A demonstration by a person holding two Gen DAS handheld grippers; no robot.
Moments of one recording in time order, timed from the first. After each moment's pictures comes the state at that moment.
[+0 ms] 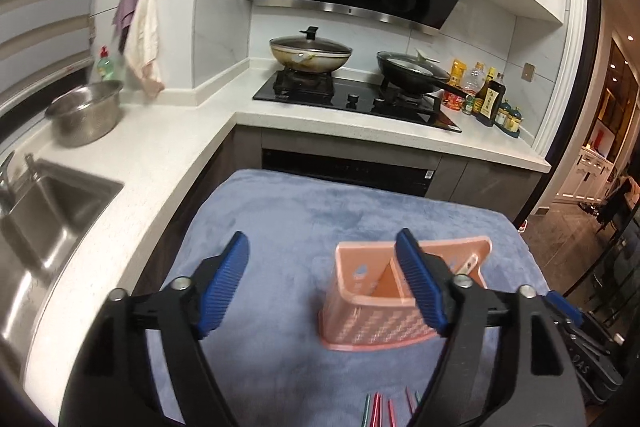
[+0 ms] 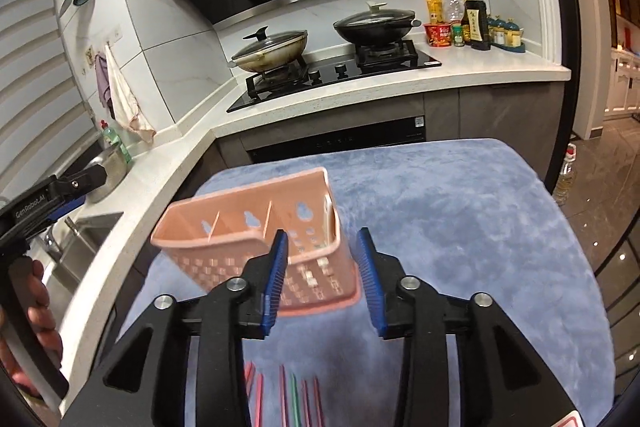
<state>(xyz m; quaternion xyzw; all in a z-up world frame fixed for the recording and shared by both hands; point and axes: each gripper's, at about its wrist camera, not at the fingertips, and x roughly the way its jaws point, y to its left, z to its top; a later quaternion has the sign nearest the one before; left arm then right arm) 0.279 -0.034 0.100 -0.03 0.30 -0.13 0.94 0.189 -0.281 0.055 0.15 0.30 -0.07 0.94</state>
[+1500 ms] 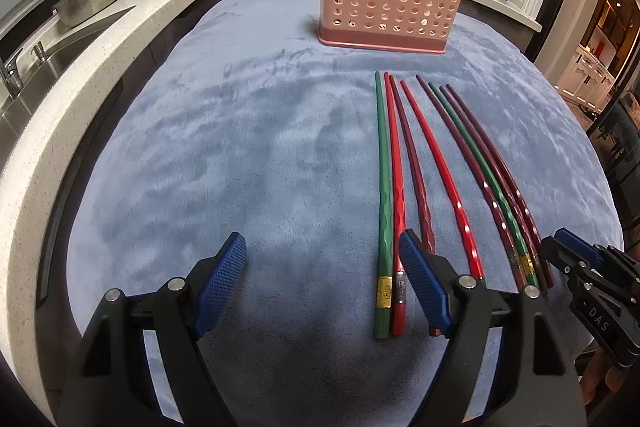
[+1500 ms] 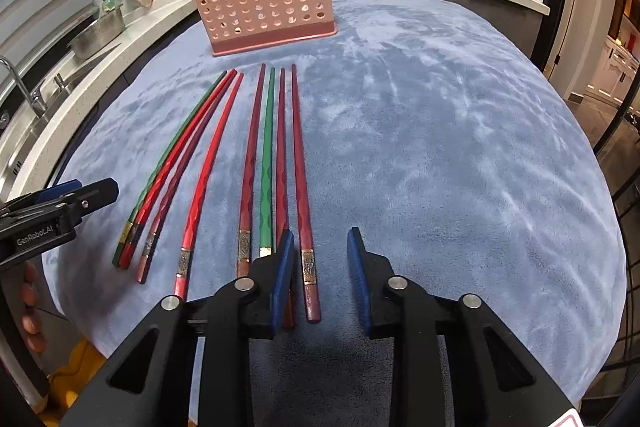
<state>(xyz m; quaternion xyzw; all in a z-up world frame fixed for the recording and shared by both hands) 0.086 -0.009 -0.066 0.04 0.47 -0.15 0.87 0.010 -0.211 -0.072 0.09 0.46 -0.07 0.88</state>
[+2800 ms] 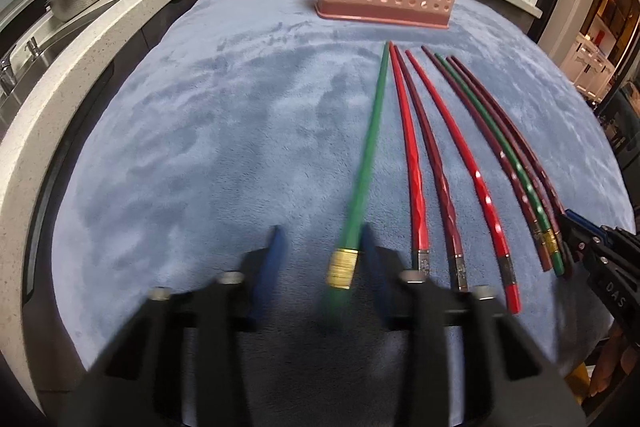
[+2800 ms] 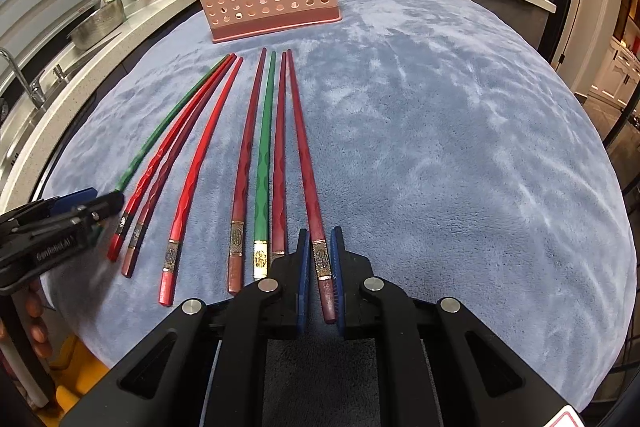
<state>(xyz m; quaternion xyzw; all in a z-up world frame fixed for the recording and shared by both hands) 0.084 -0.007 -0.090 0.05 0.48 -0.16 0.86 0.014 -0.210 -0.086 0.09 0.46 -0.06 0.88</state>
